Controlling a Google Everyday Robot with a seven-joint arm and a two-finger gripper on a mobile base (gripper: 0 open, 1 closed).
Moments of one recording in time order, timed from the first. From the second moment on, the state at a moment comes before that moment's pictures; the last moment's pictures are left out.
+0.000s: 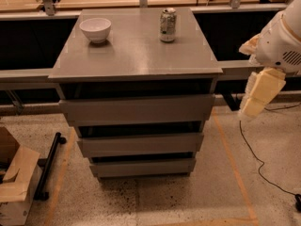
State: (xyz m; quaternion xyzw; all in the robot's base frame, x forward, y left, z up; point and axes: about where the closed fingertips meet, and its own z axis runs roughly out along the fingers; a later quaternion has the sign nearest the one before) arm 0.482 -0.204 0.955 -0.60 0.78 0.00 0.20
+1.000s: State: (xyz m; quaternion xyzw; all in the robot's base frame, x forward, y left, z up) arm 0.519 -0.189 0.886 -0.59 0.78 0.03 0.23
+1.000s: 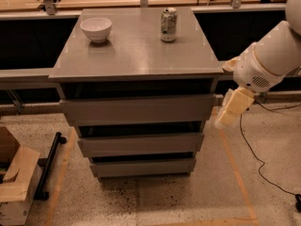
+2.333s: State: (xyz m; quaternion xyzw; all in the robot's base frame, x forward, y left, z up) arm 0.589 -0.199 0.806 -0.57 0.79 0.06 0.23
